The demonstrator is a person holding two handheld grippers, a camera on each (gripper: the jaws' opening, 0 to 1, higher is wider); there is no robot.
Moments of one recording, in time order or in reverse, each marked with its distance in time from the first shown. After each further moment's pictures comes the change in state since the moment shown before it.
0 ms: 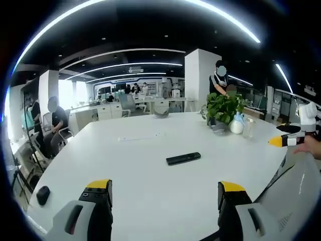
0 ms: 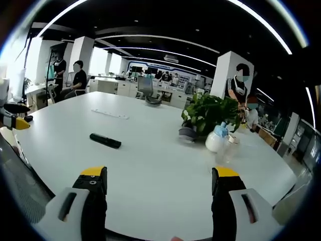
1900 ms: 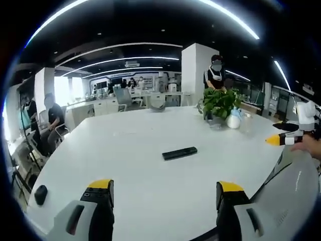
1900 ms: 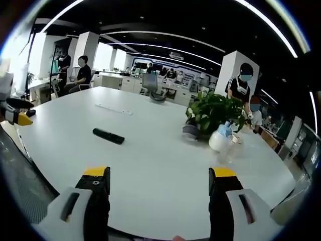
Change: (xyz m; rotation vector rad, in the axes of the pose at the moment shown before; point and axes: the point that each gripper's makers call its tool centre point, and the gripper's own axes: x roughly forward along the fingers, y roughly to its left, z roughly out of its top) left arm 0.005 -0.007 -0.003 -0.012 0.055 -0.048; right arm 0.002 0.006 -0.004 -0.036 0.033 0.028
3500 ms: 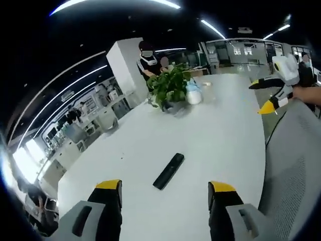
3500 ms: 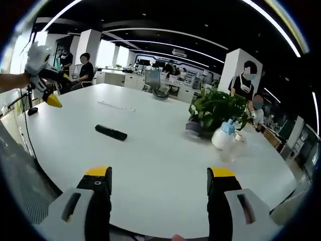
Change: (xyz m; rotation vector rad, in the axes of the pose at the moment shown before) left arm 0.101 -0.033 0.076 0.627 0.086 -0.333; right arm 0.001 0.004 -0.005 -0.003 0.026 0.026
